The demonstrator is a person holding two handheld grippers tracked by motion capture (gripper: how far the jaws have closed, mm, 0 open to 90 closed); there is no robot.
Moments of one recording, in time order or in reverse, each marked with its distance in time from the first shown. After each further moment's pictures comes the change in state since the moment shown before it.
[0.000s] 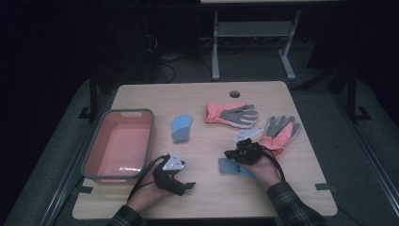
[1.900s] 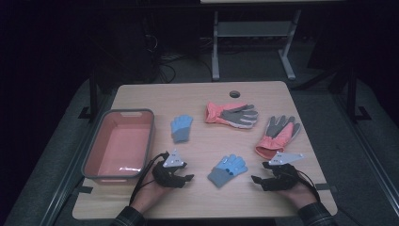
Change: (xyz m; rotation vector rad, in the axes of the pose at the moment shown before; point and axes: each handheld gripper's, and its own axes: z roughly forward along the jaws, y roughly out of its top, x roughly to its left) left arm 0.002 0.007 -0.004 0.013 0.063 -0.060; right arm -0.002 -0.098 -0.067 -0.042 -0.139 0.054
